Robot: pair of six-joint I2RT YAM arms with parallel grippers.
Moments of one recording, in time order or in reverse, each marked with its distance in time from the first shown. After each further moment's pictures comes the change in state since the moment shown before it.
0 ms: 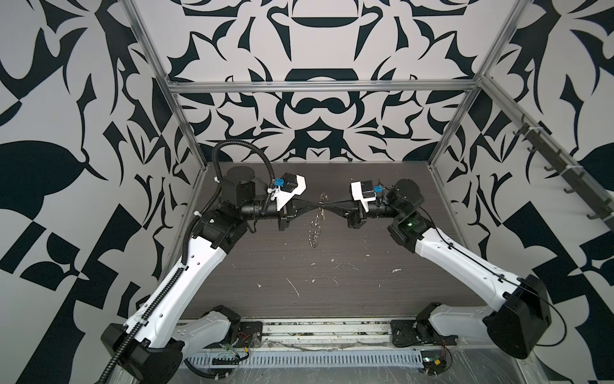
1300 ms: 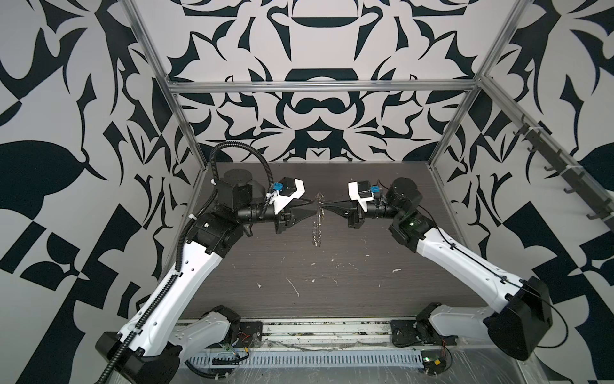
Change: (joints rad) left arm -0.002 -0.034 0.003 -0.080 -0.063 0.054; right arm -0.009 -0.014 0.010 -0.111 0.034 -0.072
